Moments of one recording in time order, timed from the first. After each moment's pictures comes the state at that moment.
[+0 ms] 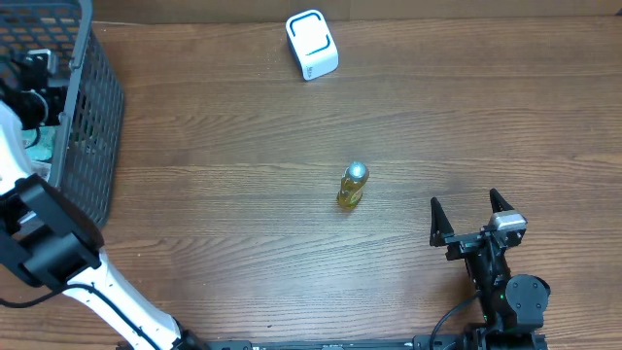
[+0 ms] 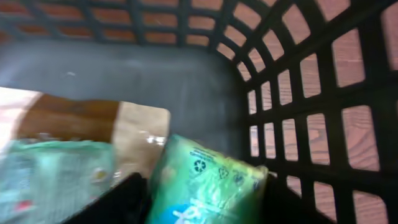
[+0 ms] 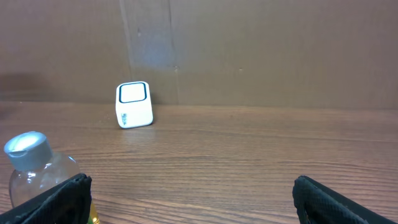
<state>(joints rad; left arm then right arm) 0.60 2.22 1.99 -0.87 0.43 0.45 -0.01 0.01 0.02 -0.02 -0.17 0.04</state>
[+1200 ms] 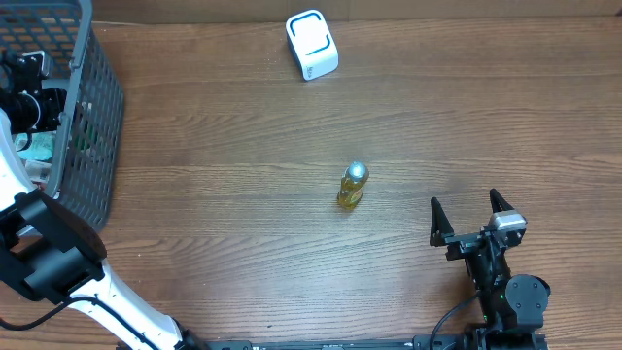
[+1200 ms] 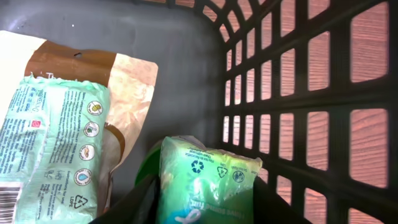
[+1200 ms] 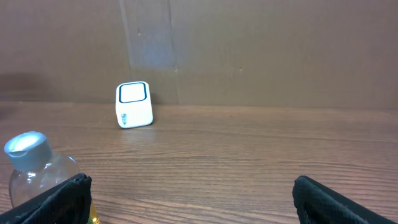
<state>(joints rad) 0.60 2.12 2.02 -1.09 0.36 0.42 -0.01 0.01 0.02 -0.02 -0.17 0.04</state>
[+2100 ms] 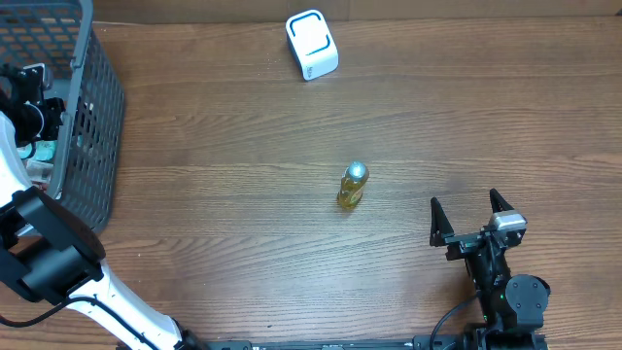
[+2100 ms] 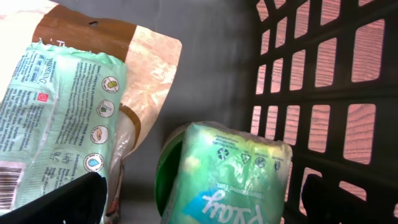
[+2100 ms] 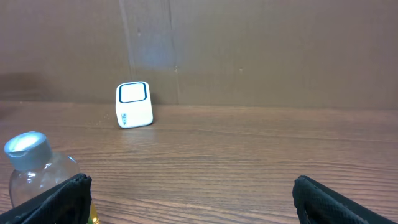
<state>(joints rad) 0.61 2.12 1.93 -1.02 0.31 0.37 -0.01 0.01 0.02 -0.02 -0.17 0.04</state>
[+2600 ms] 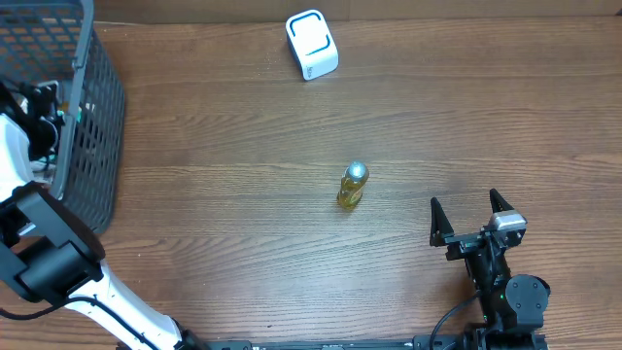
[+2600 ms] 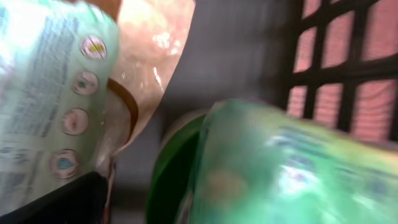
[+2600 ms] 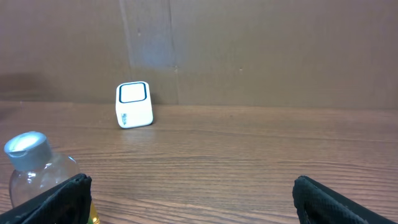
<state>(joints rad) 0.61 2.12 1.75 -0.88 0.27 0.37 -0.01 0.01 0.02 -0.02 -0.17 0.04</state>
